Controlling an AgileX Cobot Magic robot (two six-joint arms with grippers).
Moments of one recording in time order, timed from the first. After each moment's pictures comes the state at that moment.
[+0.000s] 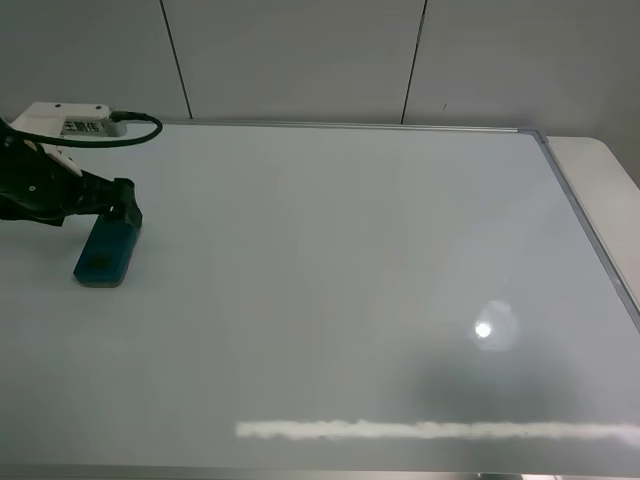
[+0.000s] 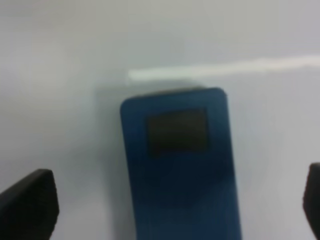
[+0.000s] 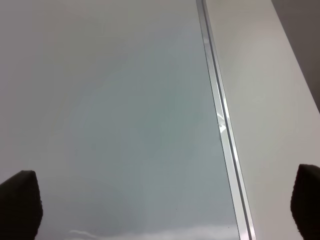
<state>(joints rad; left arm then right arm) -0.05 1.61 -0.80 -0.08 0.33 0.05 0.02 0.00 -0.49 -0.04 1.06 0.02</state>
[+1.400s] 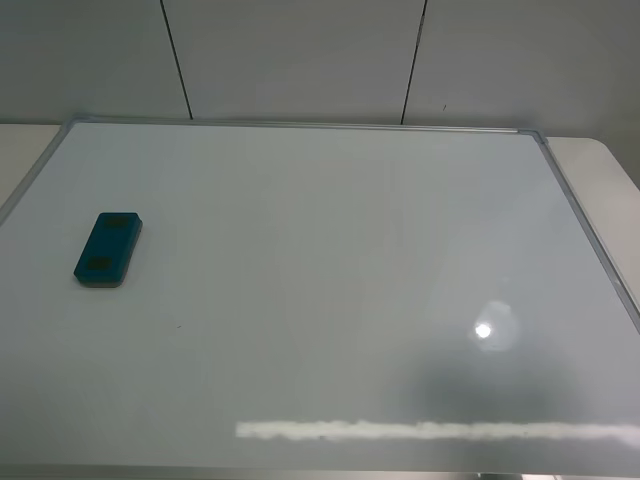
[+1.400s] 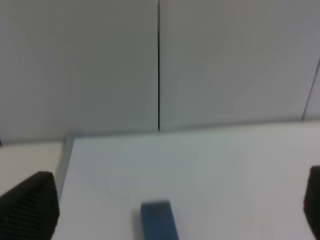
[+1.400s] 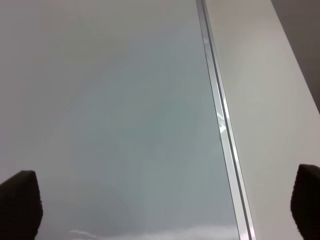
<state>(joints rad) -0.05 -0.01 -0.79 -0.09 0.98 0.04 0.02 0.00 -0.49 -0.04 1.06 0.02</state>
